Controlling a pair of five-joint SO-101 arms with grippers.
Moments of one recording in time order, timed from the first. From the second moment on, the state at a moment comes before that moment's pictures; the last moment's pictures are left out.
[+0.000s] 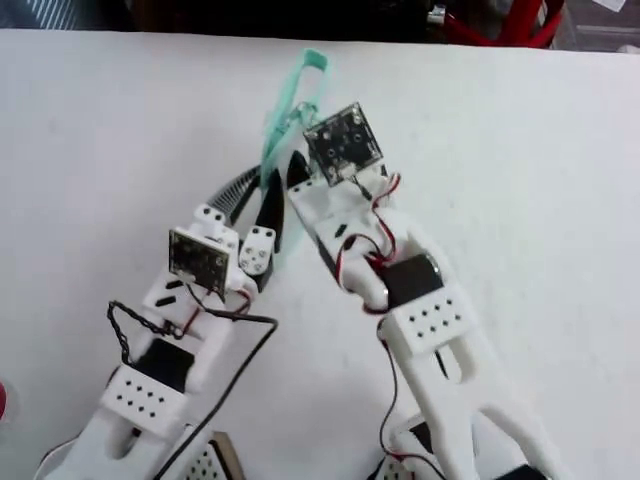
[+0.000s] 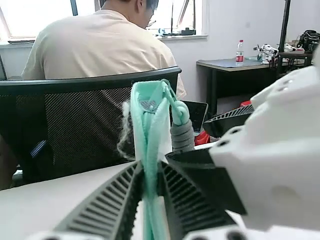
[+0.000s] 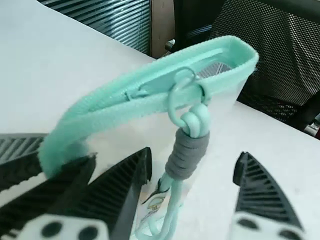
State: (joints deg) left arm 19.4 -65.8 81.8 -6.5 -2.9; right arm -28.0 -33.9 38.9 26.9 10.7
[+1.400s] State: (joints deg) left arm 19.8 -65.9 82.1 -6.4 -3.1; right arm -19.8 -30.9 33.8 10.7 24.1
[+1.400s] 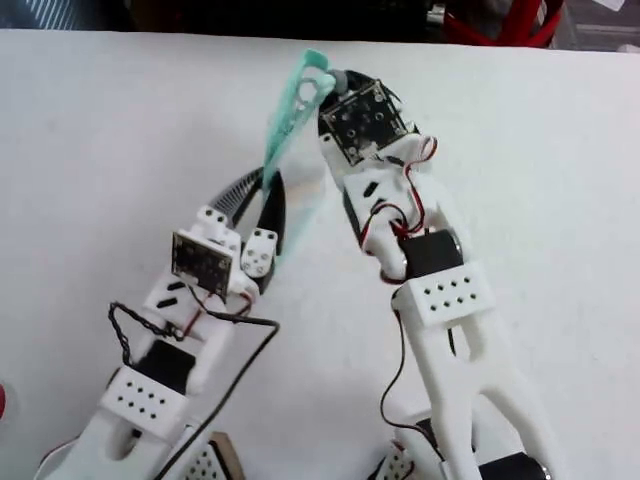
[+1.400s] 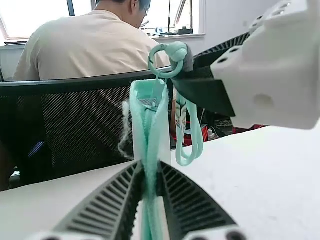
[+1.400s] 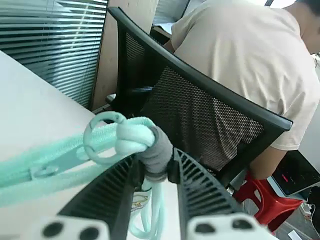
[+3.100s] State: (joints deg) left arm 17.4 -98.2 91.0 14.3 -6.3; right arm -13.2 11.6 -40.7 60.7 14.0
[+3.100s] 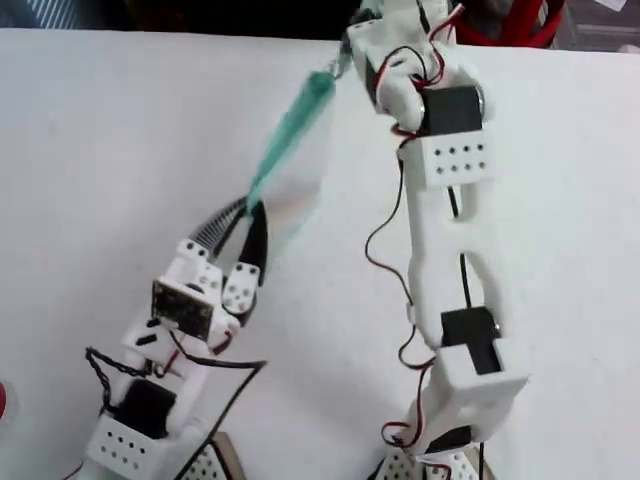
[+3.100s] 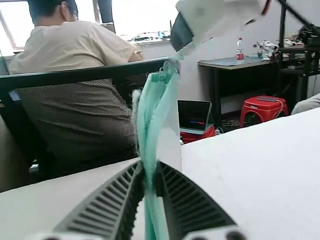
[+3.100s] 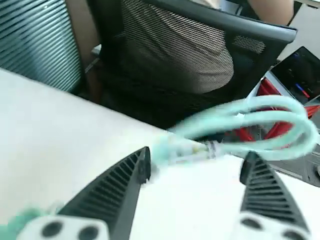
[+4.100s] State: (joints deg) left arm -2.9 -57.0 47.0 16.5 -39.7; right arm 0.4 -16.5 13.2 70.9 13.9
